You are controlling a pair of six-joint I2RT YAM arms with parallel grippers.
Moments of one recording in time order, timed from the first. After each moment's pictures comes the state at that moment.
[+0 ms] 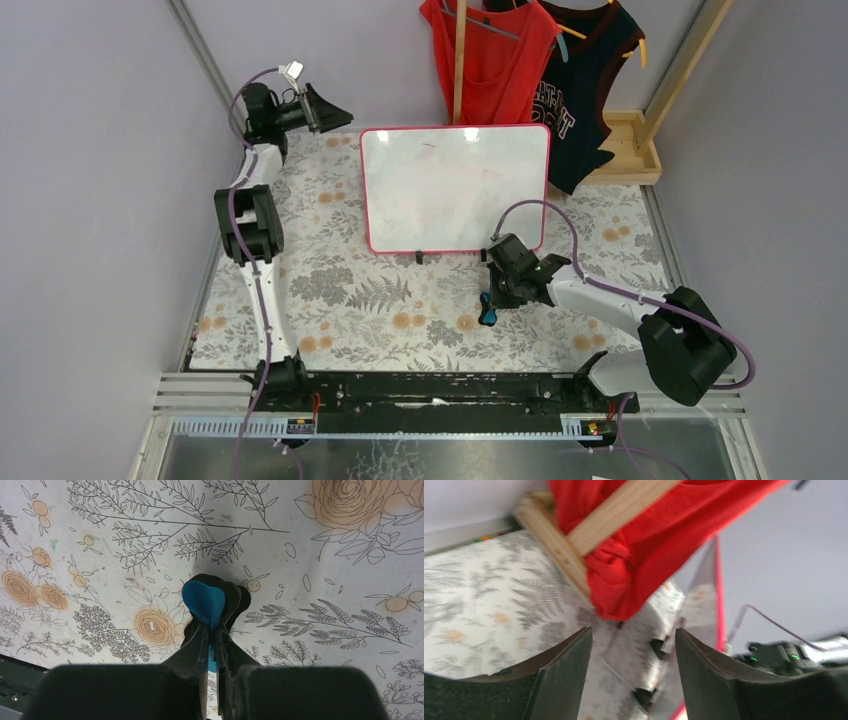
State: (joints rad) left arm 0.21 2.43 2.03 0.58 1.33 -1.05; right arm 0.70 1.35 0.70 -0.46 0.01 0.64
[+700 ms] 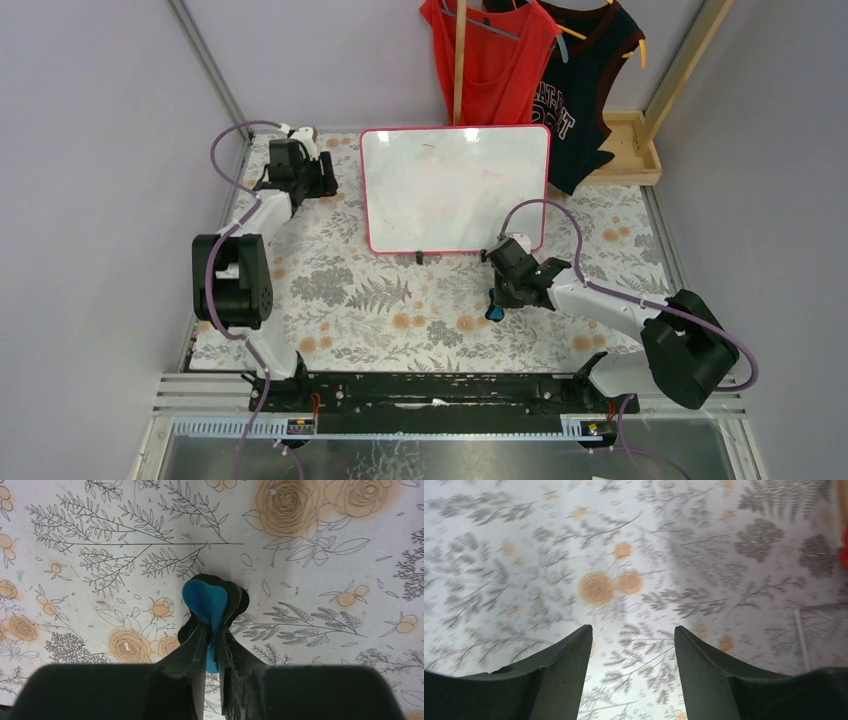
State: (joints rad) left arm 0.04 1.75 1.22 -0.11 0.21 -0.08; right arm 0.72 1.34 0.68 -0.46 0.16 0.67
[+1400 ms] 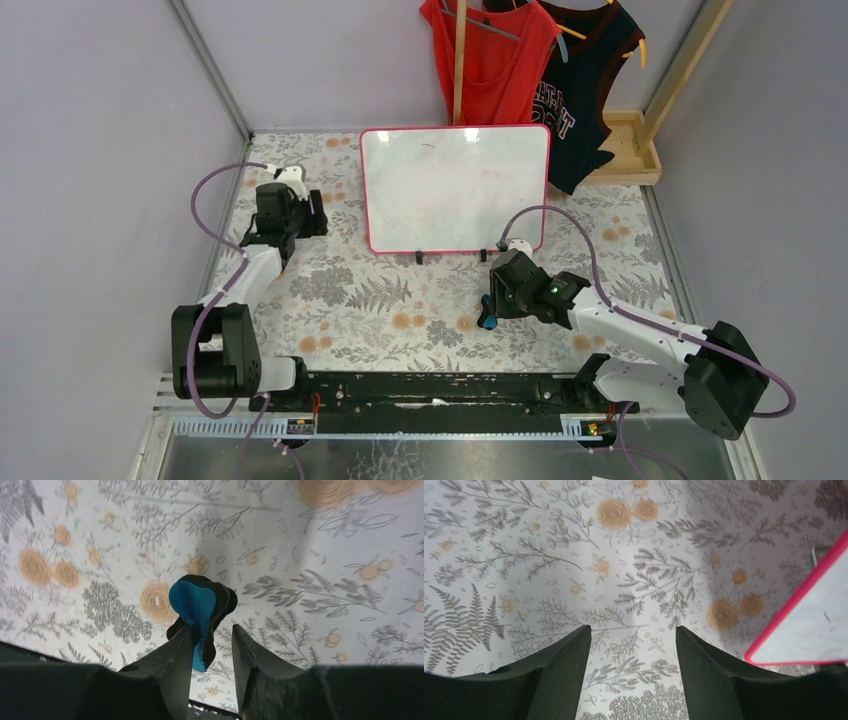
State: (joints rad) left arm 0.05 1.34 0.78 -0.02 0.10 -0.07; right arm 0.80 1.13 0.65 -0.52 0.17 0.68
